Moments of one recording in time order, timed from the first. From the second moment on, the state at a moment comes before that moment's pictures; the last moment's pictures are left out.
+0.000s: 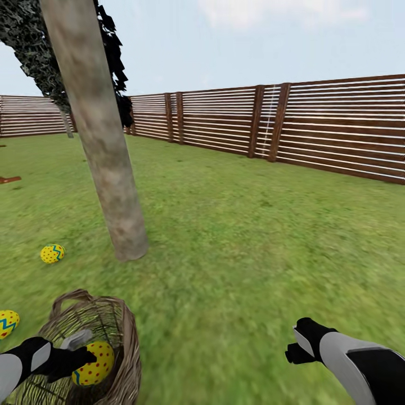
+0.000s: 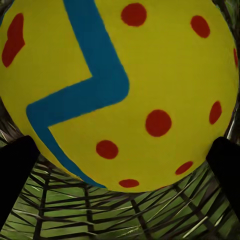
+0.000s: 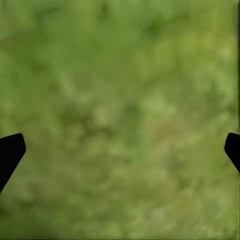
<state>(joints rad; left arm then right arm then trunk) -0.79 0.39 0.34 0.05 -0.12 0.52 -0.43 -0.88 -0.12 0.14 0.08 0.04 0.54 -0.05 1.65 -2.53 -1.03</state>
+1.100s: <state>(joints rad) -0.79 0.38 0.34 0.05 -0.12 0.52 -0.43 -0.88 -0.12 0.14 0.08 0.04 0.54 -0.05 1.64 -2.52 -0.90</state>
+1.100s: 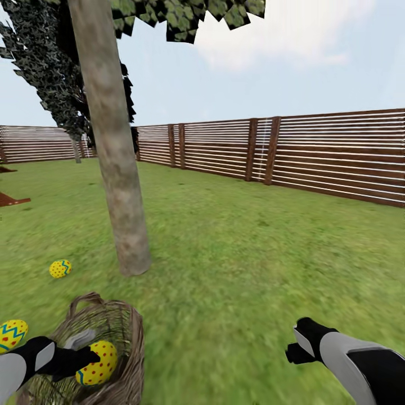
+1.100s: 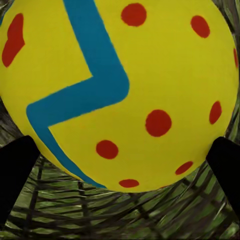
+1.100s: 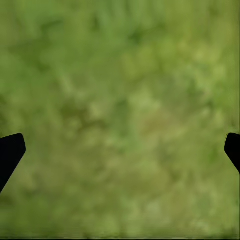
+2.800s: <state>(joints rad) -0.79 0.38 0.34 0.05 -0.12 0.52 -0.43 -0.88 -0.12 0.14 0.08 0.04 0.54 -0.05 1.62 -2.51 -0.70</state>
